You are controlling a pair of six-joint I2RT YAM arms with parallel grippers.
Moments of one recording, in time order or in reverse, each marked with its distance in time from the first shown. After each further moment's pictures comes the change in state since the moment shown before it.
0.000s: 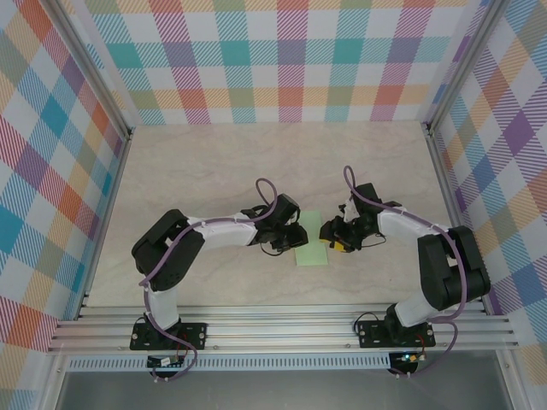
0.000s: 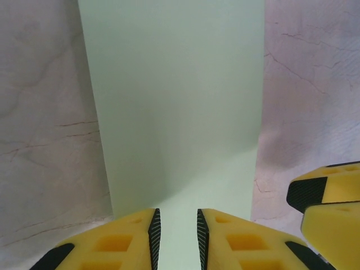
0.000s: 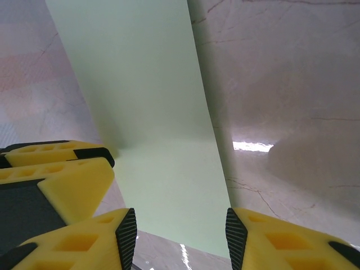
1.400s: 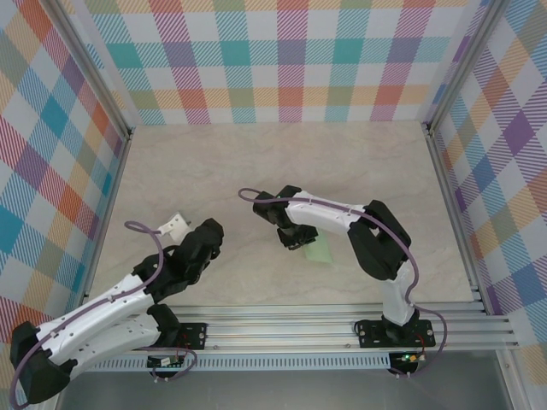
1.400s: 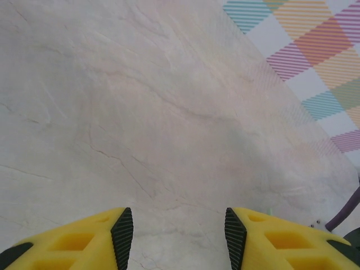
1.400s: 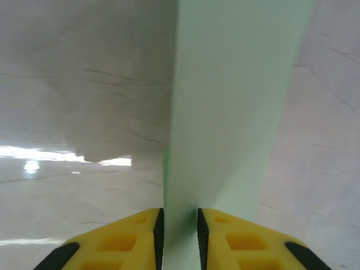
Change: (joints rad) left arm 0.010 -1.107 -0.521 -0.326 -0.920 -0.295; right arm 0.605 0.480 0.740 -0.655 0.846 0.031
